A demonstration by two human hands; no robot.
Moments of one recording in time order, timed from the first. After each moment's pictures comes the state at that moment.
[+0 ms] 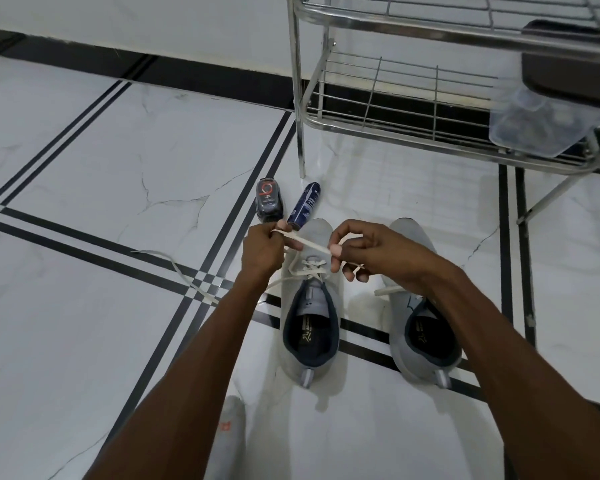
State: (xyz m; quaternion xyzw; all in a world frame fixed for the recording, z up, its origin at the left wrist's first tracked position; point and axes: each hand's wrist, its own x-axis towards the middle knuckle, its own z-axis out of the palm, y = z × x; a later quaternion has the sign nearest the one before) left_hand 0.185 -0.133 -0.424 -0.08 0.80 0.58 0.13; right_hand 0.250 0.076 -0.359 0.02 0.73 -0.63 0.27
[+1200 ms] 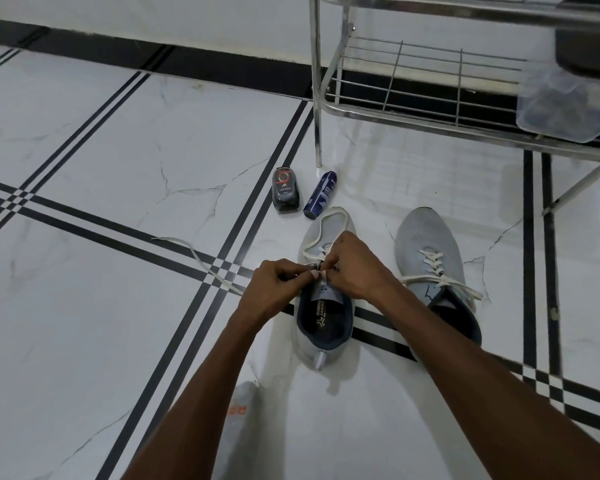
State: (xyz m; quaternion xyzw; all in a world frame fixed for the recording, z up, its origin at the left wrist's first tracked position) left_hand 0.254 -0.175 -0.440 0.01 0.81 0.55 0.21; right_hand 0.252 0.007 -0.420 -0.02 0.95 -0.27 0.14
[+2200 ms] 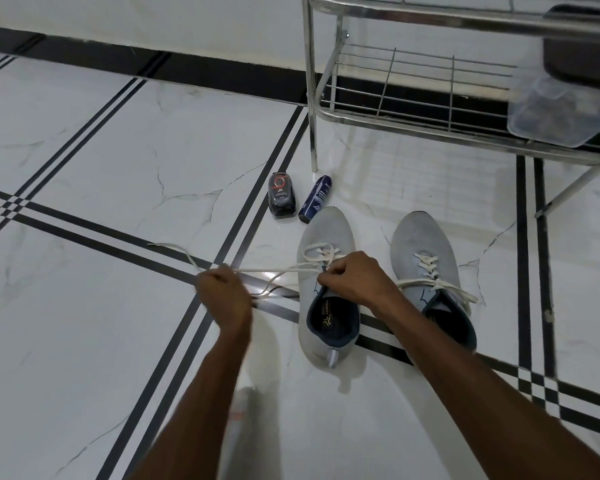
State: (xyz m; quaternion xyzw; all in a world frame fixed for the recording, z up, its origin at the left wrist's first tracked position) left_hand 0.250 -0.191 -0.455 -0.34 0.77 0.53 -0.10; right_hand 0.262 0.012 -0.419 0.14 0.88 -0.40 0.20
